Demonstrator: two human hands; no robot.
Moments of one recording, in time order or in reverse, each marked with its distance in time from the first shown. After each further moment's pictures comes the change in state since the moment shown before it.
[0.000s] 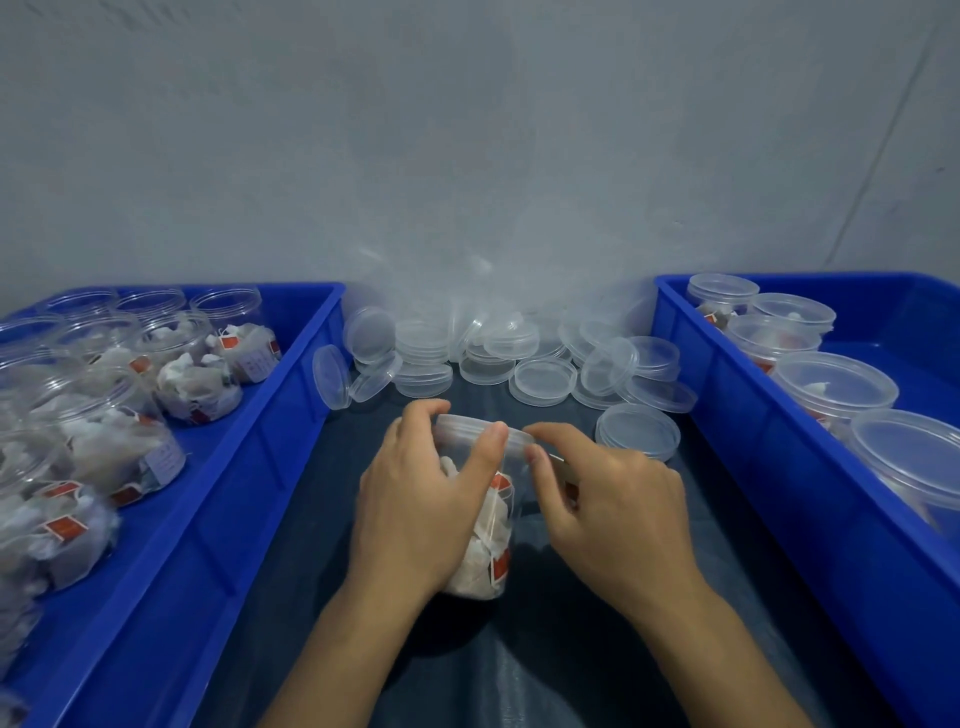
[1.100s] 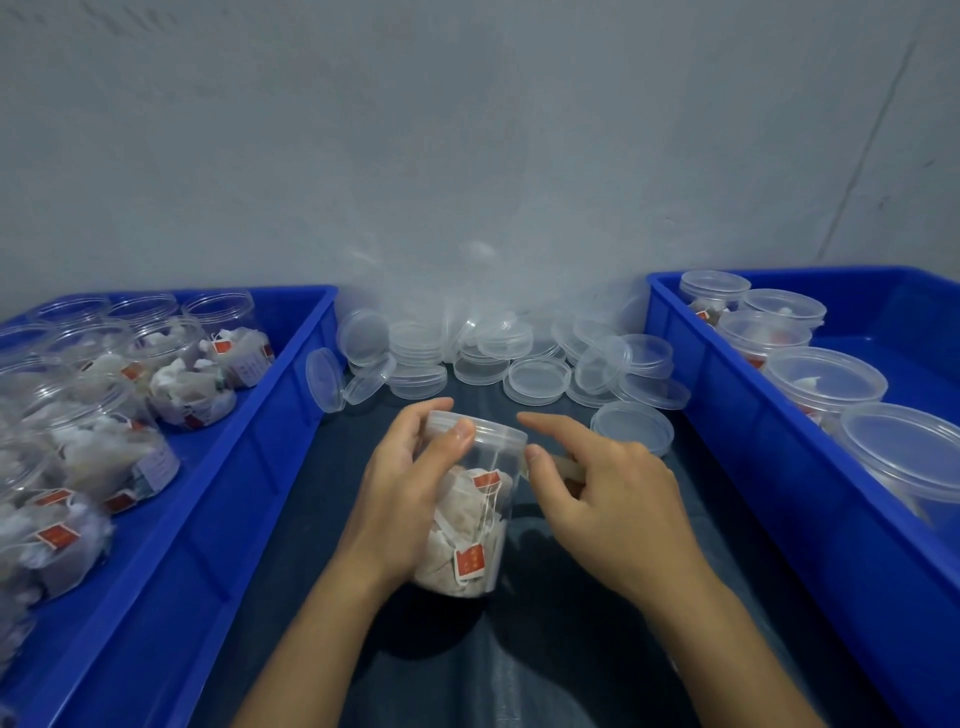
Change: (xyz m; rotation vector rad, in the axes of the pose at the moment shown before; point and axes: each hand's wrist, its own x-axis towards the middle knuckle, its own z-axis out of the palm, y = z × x) left_hand 0.012 -0.016 -0.001 -0.606 -0.183 -0.077; right_hand 0.006 0.008 -0.008 0.127 -0.248 0.153
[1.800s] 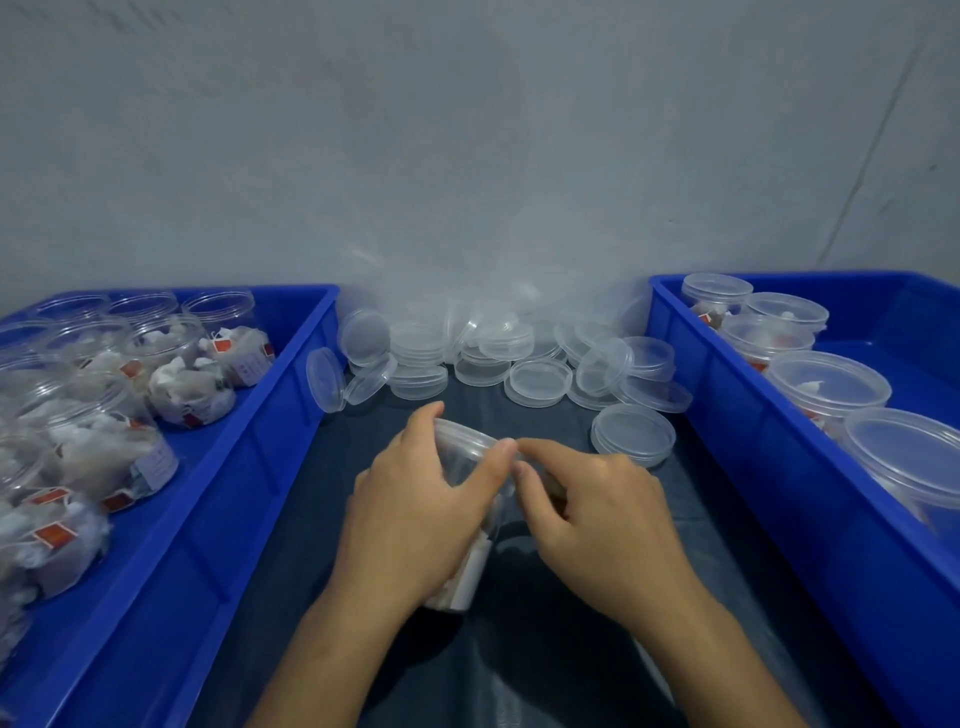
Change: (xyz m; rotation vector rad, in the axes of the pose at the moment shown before) left_hand -0.014 0.016 0.009 0.739 0.110 0.047; right_hand -0.007 -0.013 0.002 -0.010 -0.015 -0.054
